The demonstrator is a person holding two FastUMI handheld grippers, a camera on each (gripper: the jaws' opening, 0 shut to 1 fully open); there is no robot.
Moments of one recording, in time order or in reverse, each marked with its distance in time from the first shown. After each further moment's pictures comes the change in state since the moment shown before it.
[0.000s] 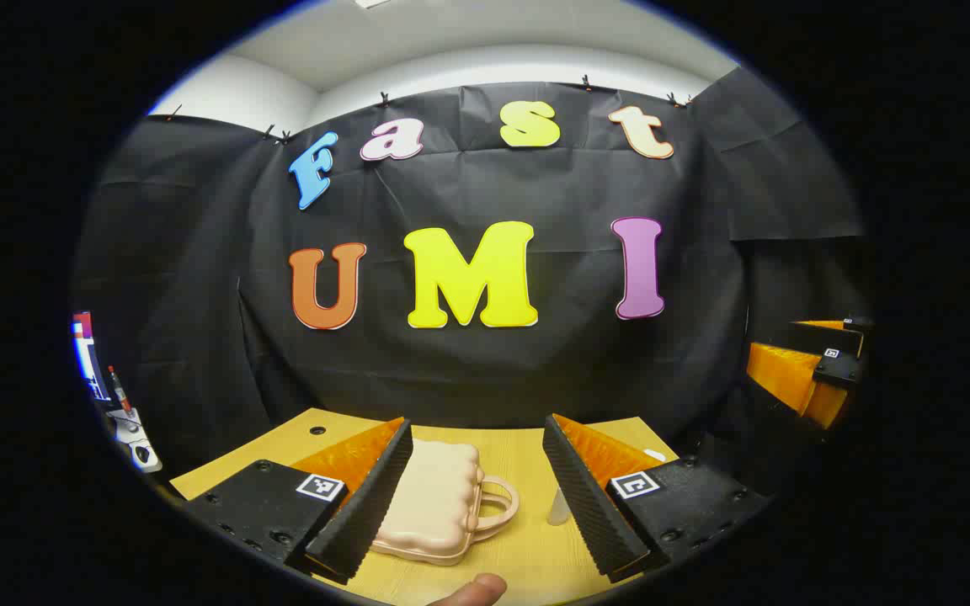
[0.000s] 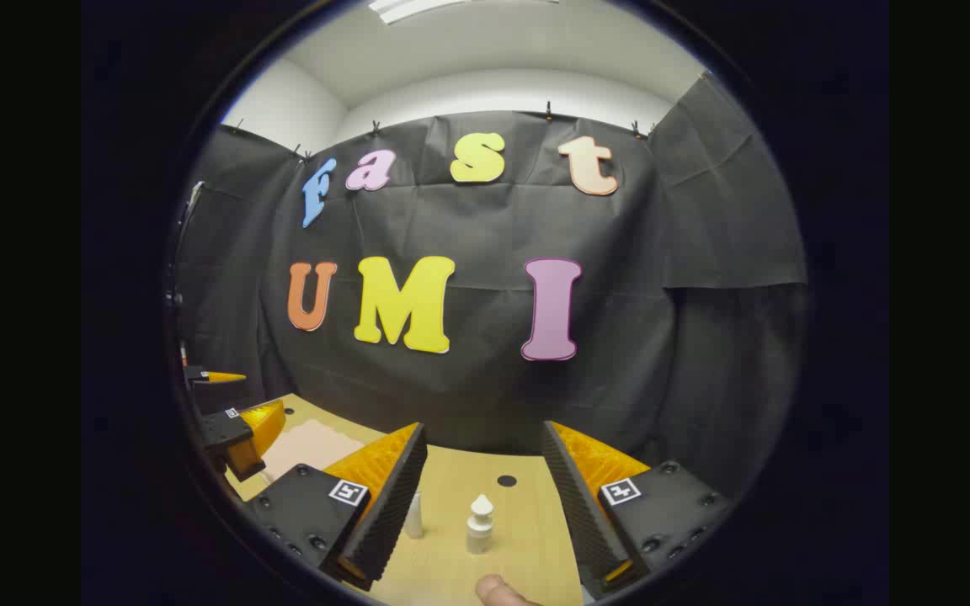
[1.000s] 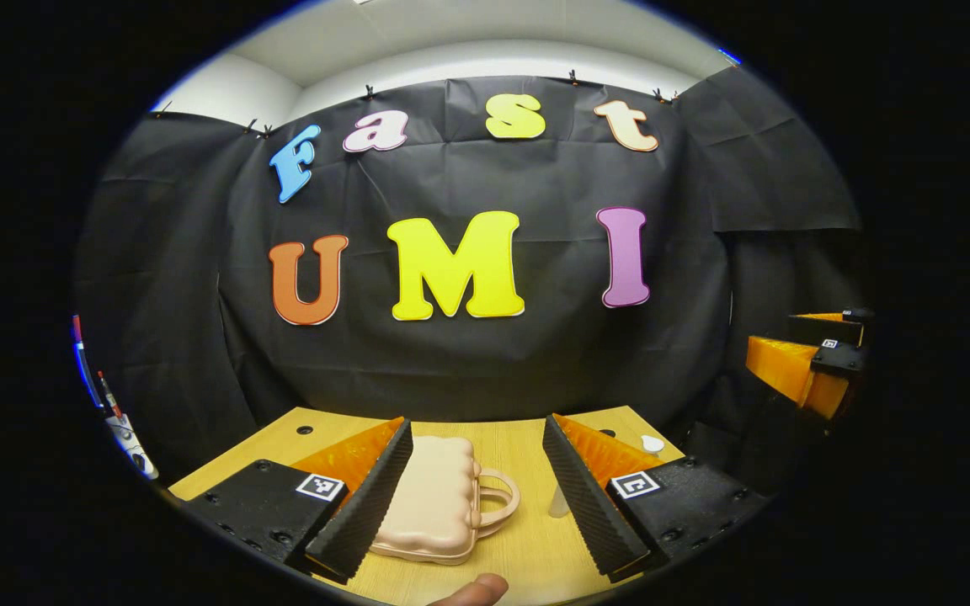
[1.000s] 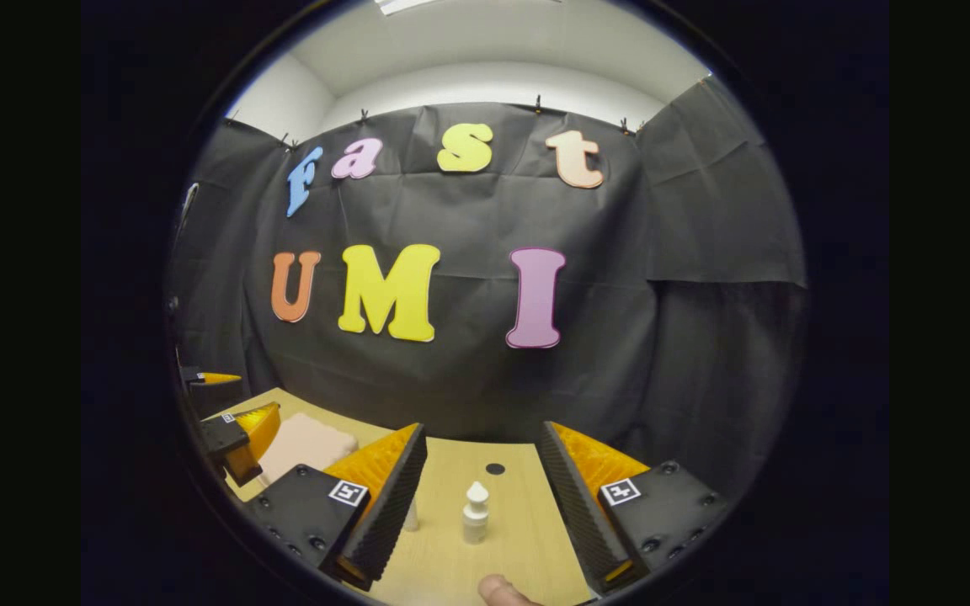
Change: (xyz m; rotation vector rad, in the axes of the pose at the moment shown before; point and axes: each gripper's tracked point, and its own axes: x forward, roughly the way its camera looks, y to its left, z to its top) left arm 0.007 0.009 -0.017 0.024 0.021 -0.083; right arm -0.010 0.009 -0.011 -0.016 0.041 -0.094
